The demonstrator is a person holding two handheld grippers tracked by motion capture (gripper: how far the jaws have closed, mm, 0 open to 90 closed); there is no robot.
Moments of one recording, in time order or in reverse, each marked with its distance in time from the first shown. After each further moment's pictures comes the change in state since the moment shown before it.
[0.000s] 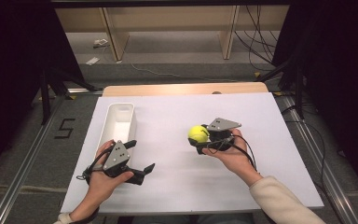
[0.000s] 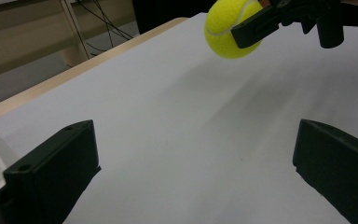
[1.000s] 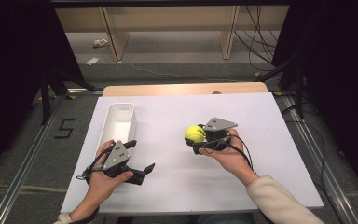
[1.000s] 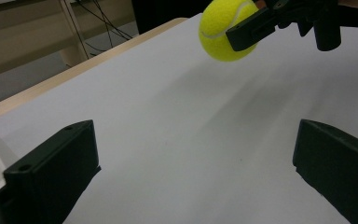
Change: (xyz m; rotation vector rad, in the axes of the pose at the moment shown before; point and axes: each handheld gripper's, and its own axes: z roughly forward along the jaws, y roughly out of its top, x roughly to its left) left arm 0.000 0.000 0.000 0.001 -0.004 -0.002; right arm 0.006 0.004 0.006 -0.004 0.011 -0.004
